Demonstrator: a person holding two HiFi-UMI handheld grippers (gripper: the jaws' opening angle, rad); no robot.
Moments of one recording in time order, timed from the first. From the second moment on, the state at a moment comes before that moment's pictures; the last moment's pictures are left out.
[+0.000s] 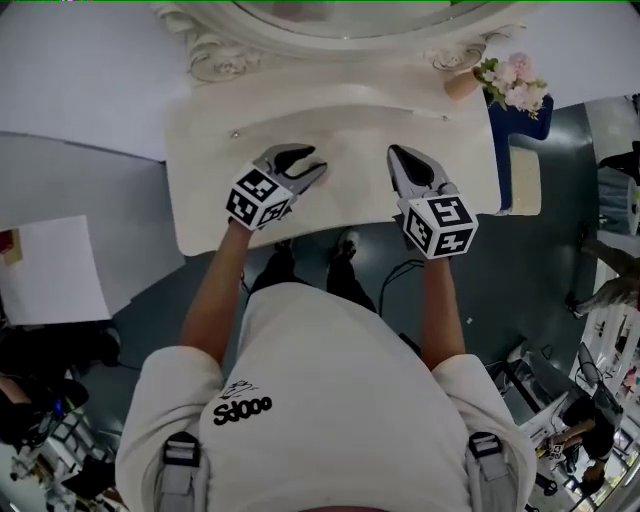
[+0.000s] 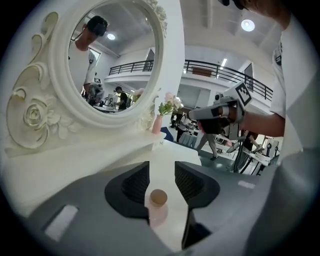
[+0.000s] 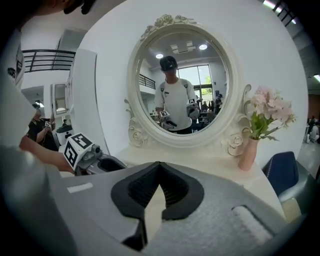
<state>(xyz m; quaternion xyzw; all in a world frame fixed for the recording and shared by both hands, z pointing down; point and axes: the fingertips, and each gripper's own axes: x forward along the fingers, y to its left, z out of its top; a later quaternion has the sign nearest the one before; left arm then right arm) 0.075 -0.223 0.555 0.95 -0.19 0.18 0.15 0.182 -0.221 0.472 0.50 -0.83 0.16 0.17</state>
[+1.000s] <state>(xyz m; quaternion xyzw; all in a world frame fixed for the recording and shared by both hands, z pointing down) 0.092 -0.230 0.644 0.93 -0.25 0.24 0.08 0.209 -0.224 0.548 0.48 -0.82 0.24 0.22</state>
